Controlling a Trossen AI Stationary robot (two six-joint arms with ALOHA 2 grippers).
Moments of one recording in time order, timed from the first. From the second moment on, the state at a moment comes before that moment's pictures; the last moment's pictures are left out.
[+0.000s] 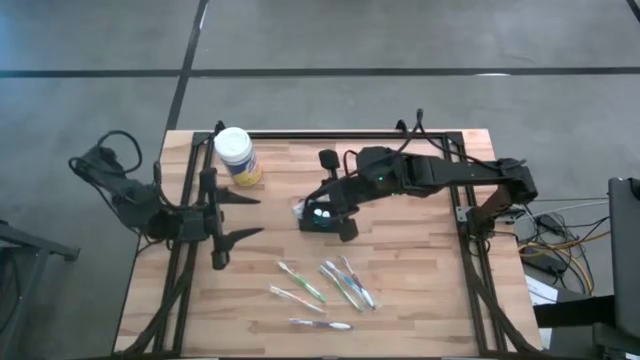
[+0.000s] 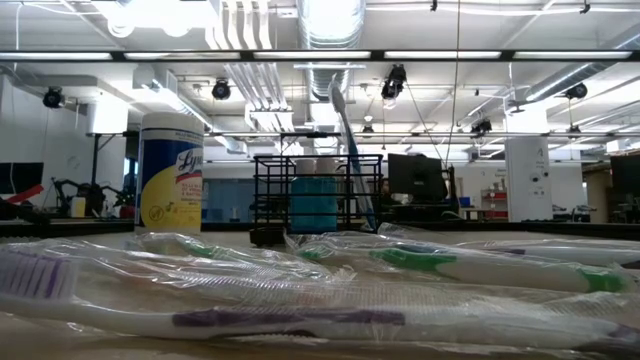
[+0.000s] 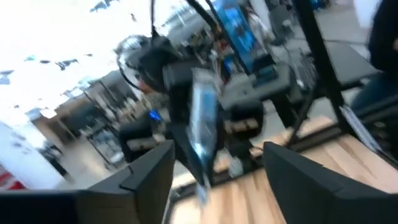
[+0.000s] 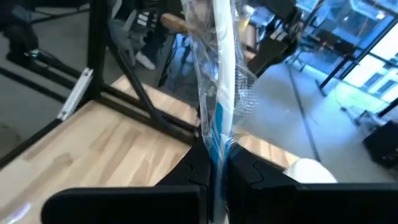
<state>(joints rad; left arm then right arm) -0.63 0.98 1.20 -0.12 -0.72 0.52 0.08 1.66 1.76 -0.38 -0.07 -0.38</state>
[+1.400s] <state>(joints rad) -0.34 1.14 1.27 -0.02 -0.35 0.50 0.10 1.70 1.76 -0.26 -0.05 -0.47</state>
